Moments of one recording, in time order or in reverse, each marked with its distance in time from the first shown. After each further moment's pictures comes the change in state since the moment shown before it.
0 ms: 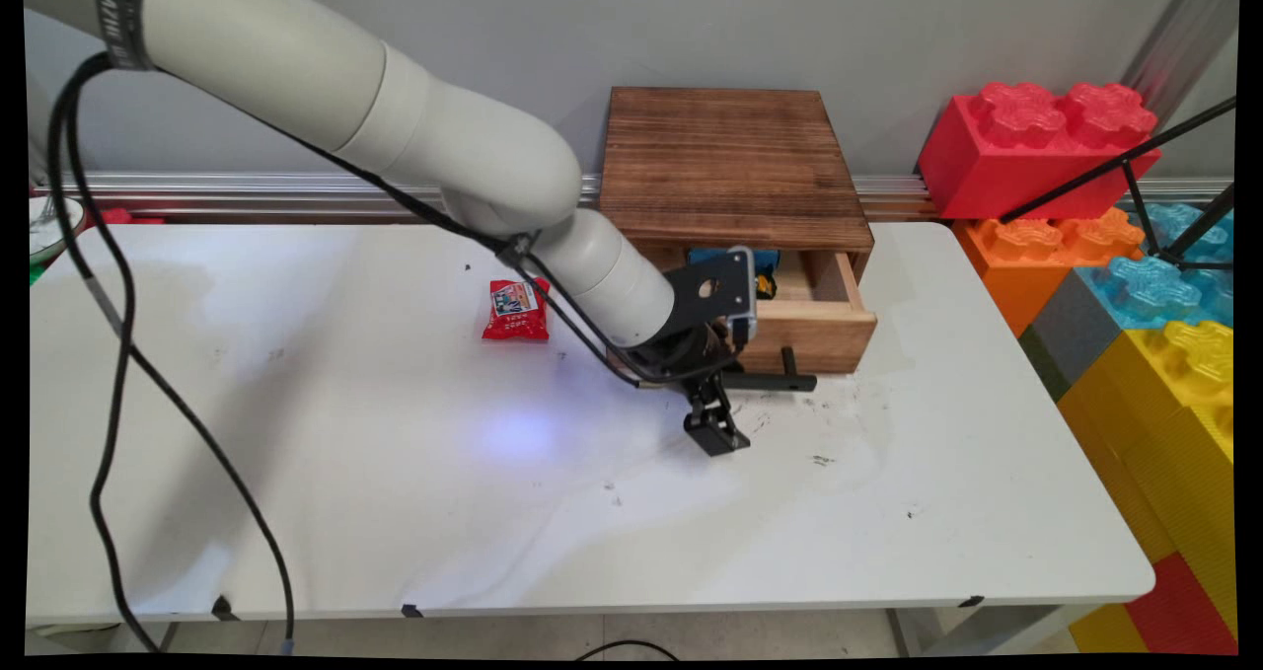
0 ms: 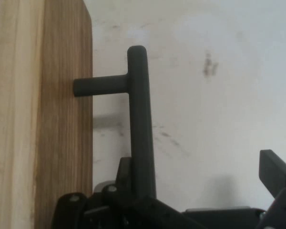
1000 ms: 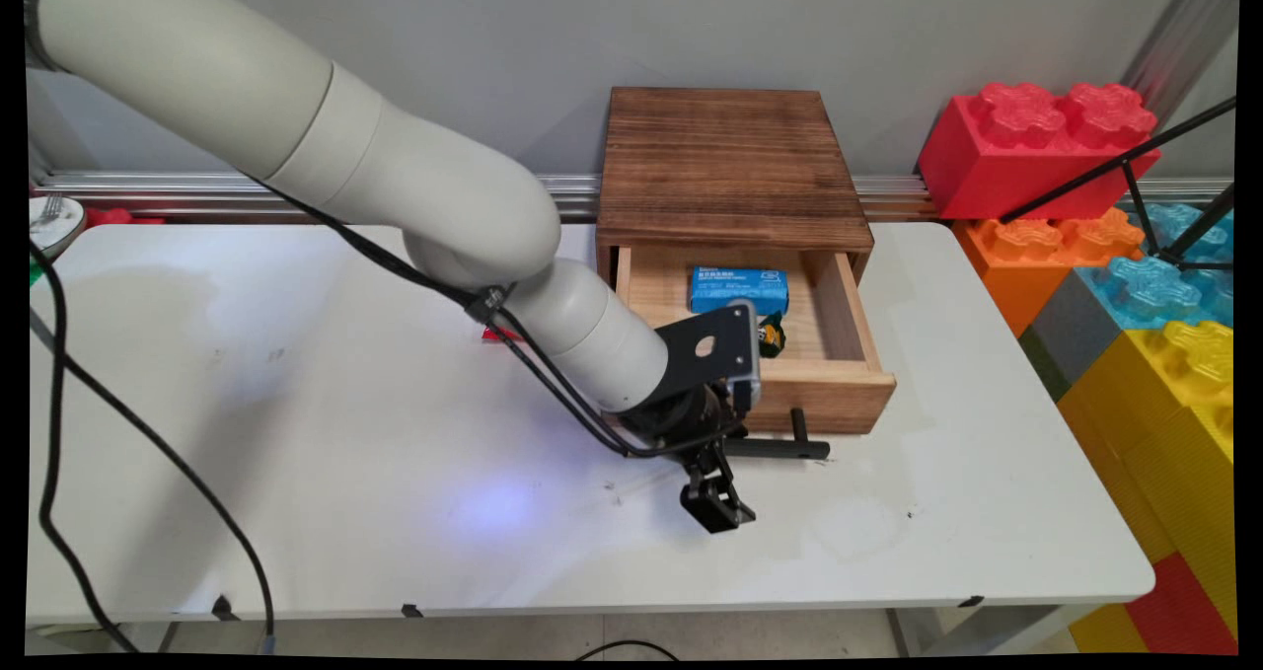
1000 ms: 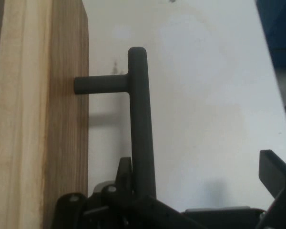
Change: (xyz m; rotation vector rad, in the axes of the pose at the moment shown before) arm 0.006 0.067 -0.014 -0.067 0.011 -0.039
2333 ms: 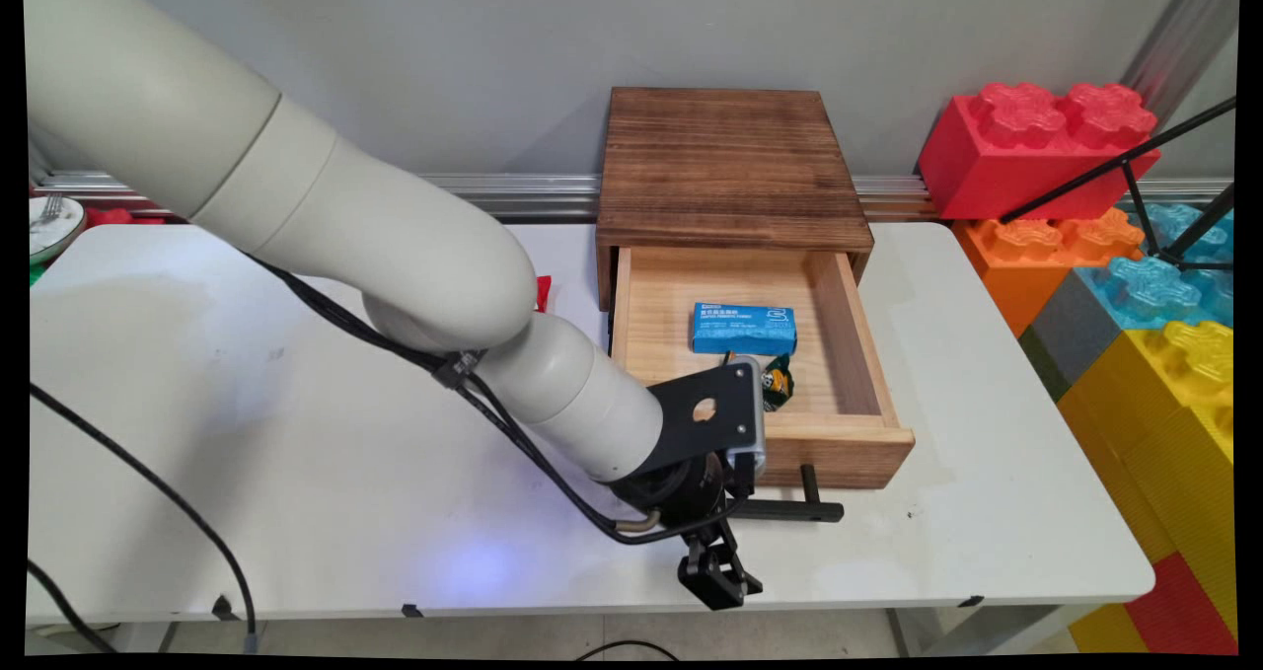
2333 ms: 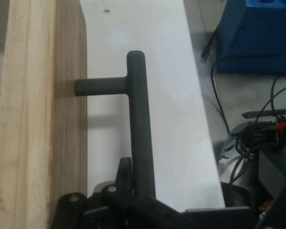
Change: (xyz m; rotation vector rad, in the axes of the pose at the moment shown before) arm 0.004 0.059 -0.008 -0.027 0.017 -0.004
